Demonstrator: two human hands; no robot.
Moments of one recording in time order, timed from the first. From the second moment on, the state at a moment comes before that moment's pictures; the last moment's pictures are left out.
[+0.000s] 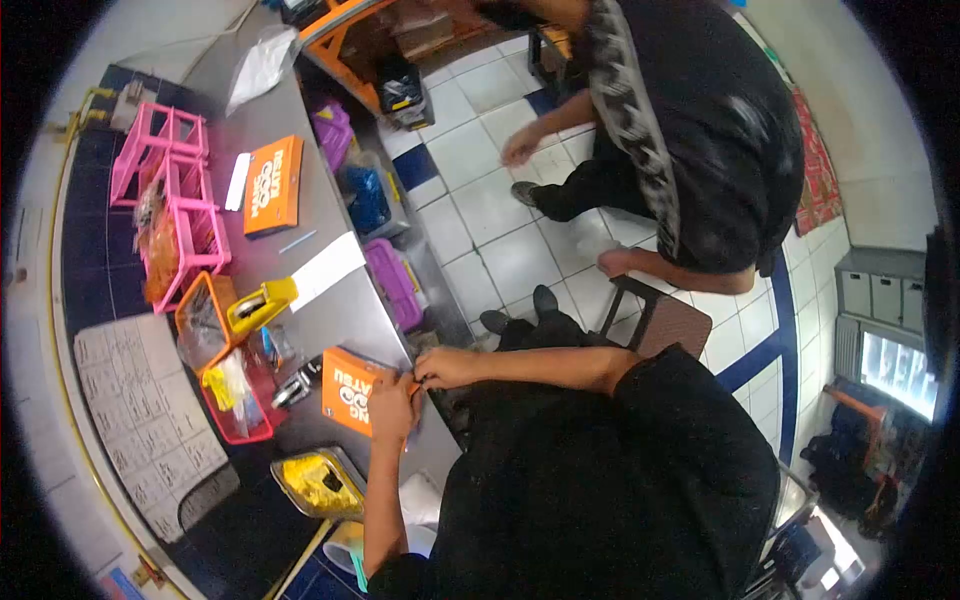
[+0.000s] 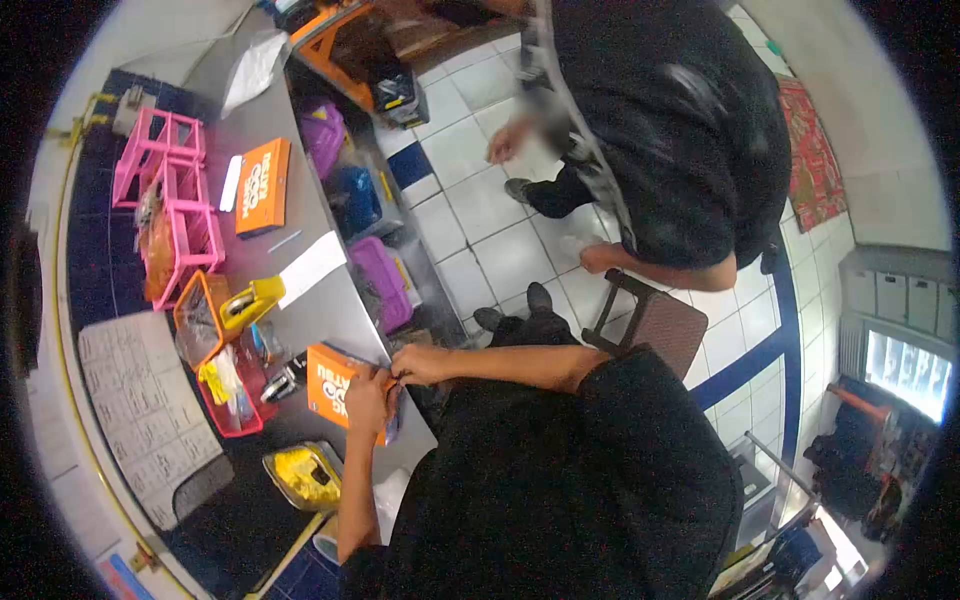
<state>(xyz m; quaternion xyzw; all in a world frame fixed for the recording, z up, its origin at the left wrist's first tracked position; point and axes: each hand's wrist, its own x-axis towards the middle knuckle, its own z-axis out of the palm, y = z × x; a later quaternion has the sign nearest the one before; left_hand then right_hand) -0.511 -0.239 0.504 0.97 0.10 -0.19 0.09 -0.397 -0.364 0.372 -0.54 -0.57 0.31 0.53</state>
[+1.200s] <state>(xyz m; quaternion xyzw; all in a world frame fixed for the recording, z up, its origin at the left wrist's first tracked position) -0.502 -0.260 0.505 0.97 0.14 -0.17 0.07 -0.391 -0.330 0.342 -0.54 -0.51 0.44 0.51</state>
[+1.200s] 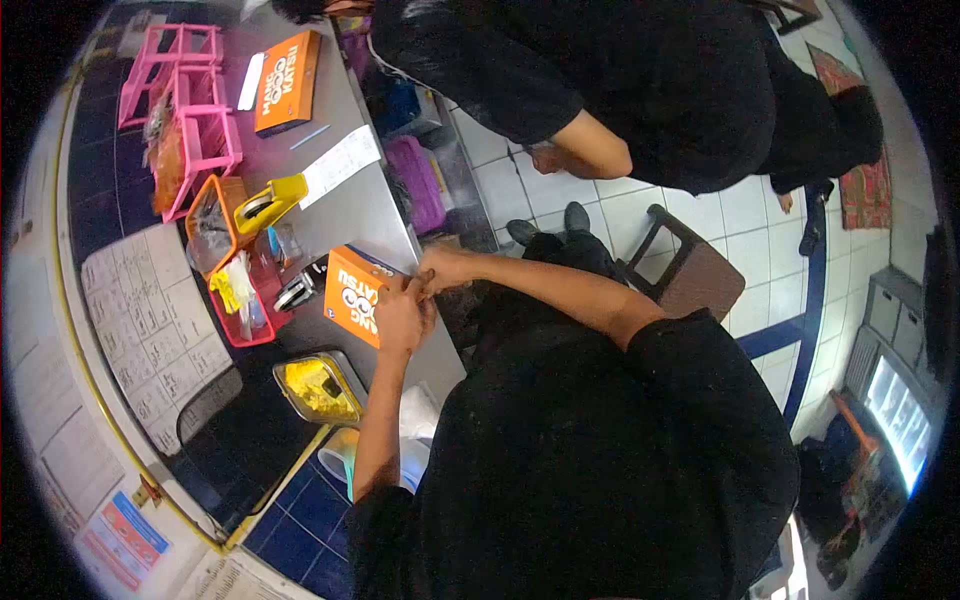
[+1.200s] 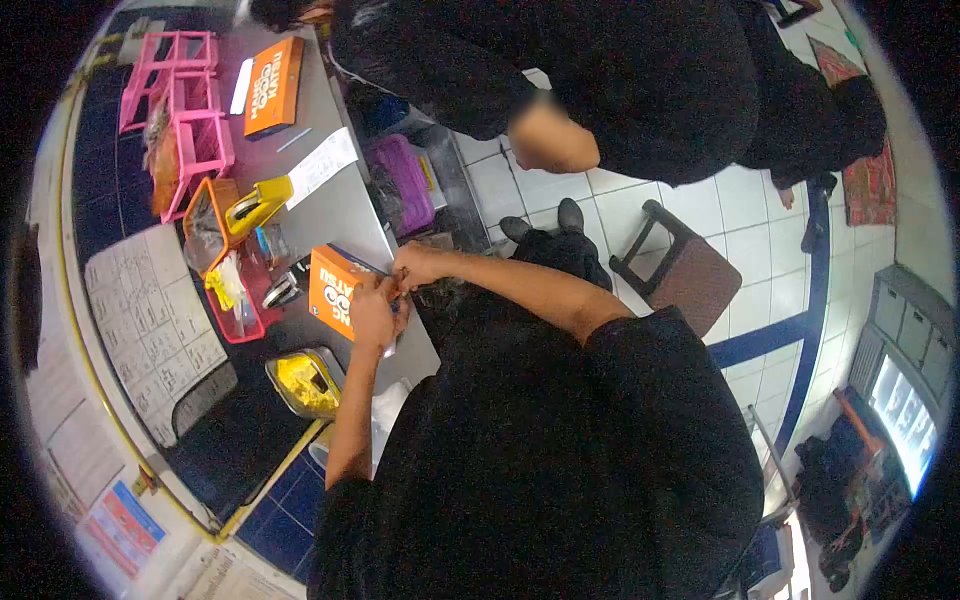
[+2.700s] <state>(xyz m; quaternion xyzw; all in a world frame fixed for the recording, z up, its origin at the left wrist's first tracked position) -0.515 -0.269 0.490 0.98 0.17 -0.11 0.02 -0.412 -0.337 0.339 -0.58 -0.46 0.44 0.51</state>
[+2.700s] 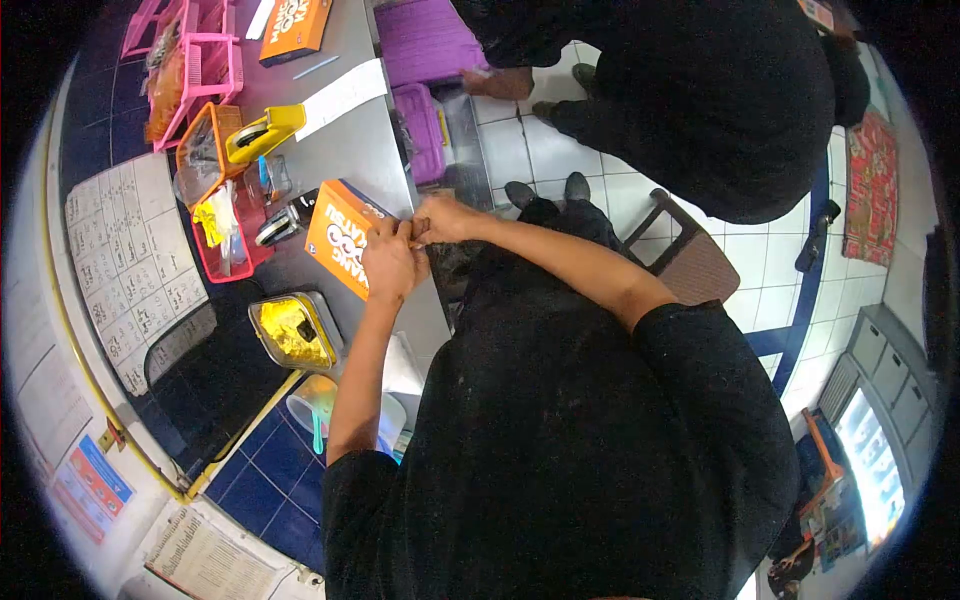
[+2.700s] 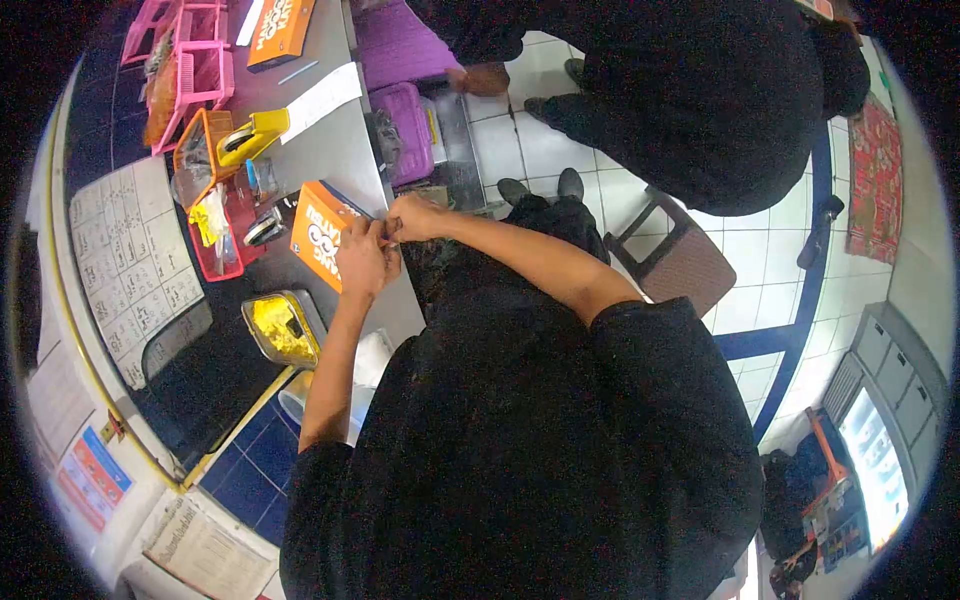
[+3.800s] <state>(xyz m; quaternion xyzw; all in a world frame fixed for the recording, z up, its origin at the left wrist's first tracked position) -0.543 -0.267 0.457 0.99 0.12 -0.03 0.06 -0.409 -0.353 0.339 -0.55 -0.35 0.50 0.56</state>
